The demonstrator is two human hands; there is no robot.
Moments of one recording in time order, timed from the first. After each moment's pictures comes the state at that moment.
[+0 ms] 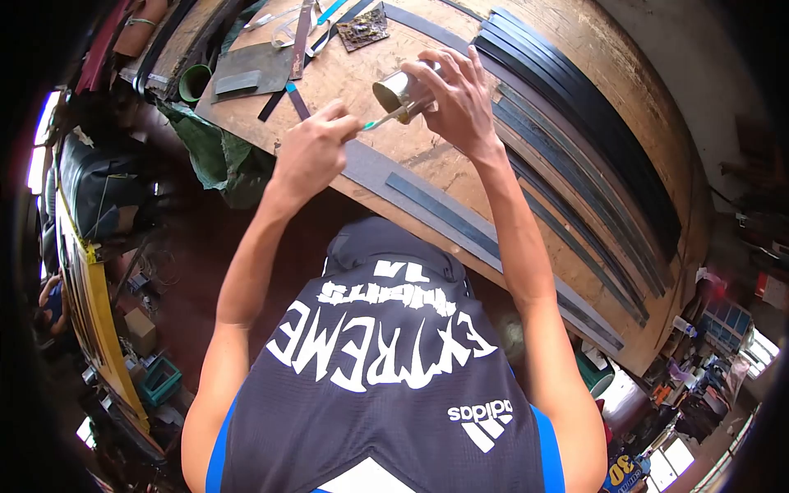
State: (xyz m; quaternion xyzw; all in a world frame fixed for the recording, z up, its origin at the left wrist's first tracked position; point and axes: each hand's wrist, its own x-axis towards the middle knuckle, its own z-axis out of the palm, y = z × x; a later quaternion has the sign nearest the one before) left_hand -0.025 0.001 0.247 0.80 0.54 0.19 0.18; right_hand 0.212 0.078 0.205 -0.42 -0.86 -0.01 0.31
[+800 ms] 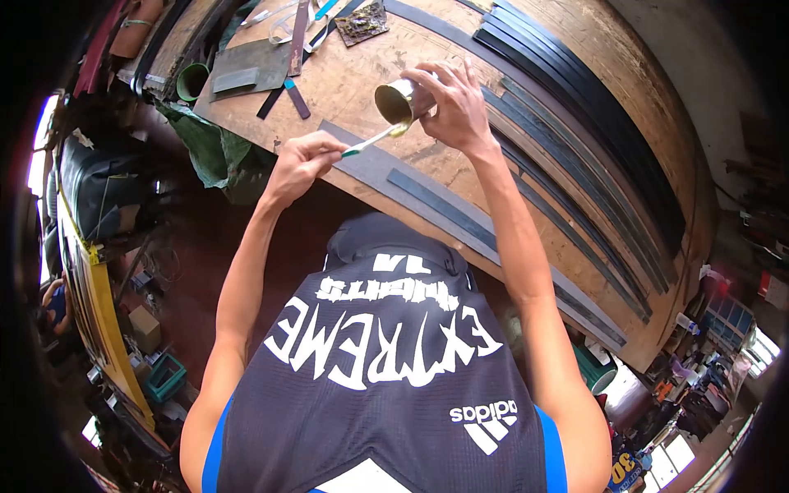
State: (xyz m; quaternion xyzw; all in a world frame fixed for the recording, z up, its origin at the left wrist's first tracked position) left_hand -0.069 -0.012 0.184 0.60 0.49 0.33 0.54; right_hand 0.215 0.079 0.177 -0.43 -0.86 0.07 0.27
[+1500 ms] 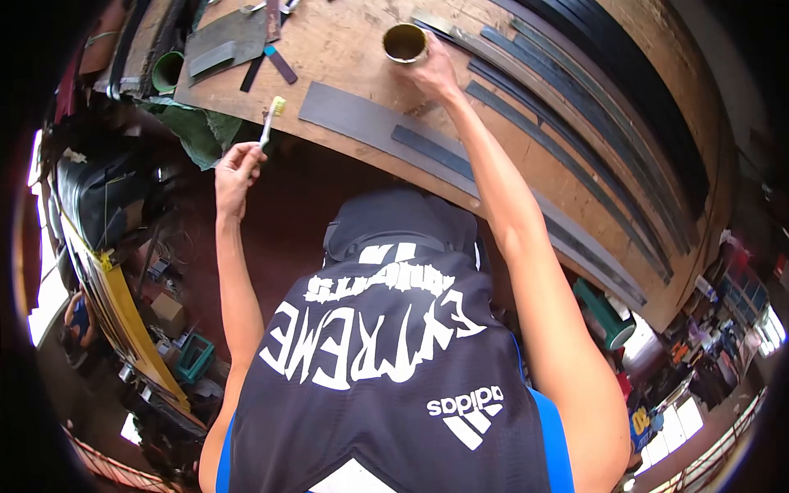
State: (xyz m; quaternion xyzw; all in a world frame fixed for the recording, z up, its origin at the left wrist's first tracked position) left_hand -0.177 -0.062 0.141 0.39 0.67 0.34 0.53; right_hand 0.190 0.088 0.039 -0.54 -0.61 0.43 0.38
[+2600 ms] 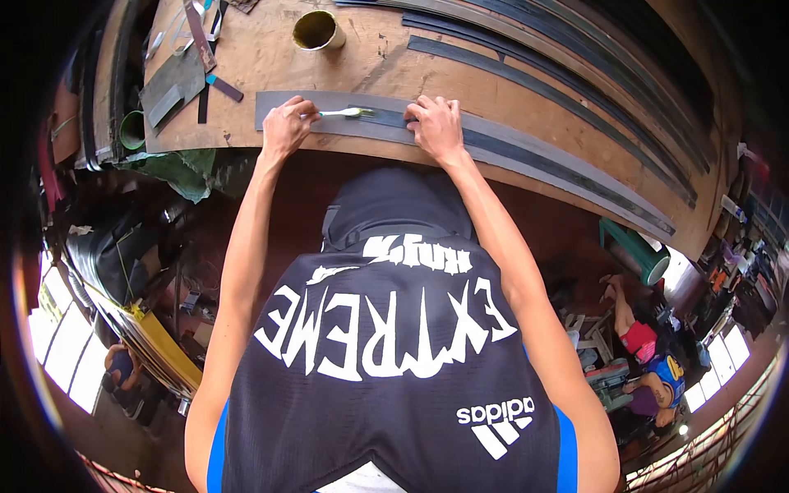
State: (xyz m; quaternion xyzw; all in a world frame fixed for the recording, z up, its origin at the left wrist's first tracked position) left_hand -0.045 0.011 0.041 0.83 0.51 0.04 0.24; right_hand 0.250 -0.101 0.028 -0.67 -0.70 0.22 0.14
